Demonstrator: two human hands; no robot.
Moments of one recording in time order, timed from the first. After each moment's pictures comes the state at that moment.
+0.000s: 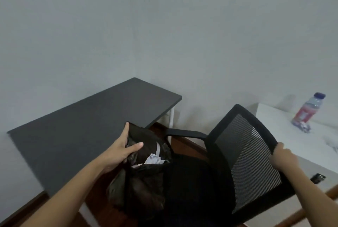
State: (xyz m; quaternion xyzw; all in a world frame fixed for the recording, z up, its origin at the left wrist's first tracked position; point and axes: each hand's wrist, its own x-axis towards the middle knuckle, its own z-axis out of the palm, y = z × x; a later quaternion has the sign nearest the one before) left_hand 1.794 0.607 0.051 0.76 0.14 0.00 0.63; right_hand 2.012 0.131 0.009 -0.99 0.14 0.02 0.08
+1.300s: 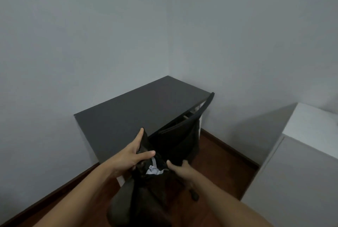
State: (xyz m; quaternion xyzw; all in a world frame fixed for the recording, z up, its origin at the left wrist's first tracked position) left_hand 1.660 0.582 0.076 0.80 0.17 -0.03 0.57; right_hand 1.806 0.424 -0.049 -0.74 -0.03 0.48 0.47
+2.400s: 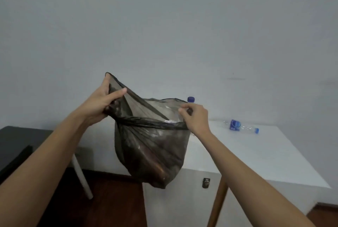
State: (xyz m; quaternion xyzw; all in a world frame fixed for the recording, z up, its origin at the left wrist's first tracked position) left_hand 2.129 0.224 0.237 0.71 -0.12 0.00 0.70; right_hand 2.127 -0.056 0.166 -0.86 0.00 -0.23 0.45
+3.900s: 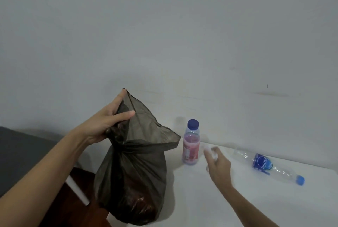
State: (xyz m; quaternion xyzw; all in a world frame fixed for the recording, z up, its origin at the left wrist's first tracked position) left_hand 2.352 0.118 0.184 0.74 -0.11 -0.07 0.66; right_hand 2.351 -0.210 -0.011 -0.82 0.07 -0.16 0.54
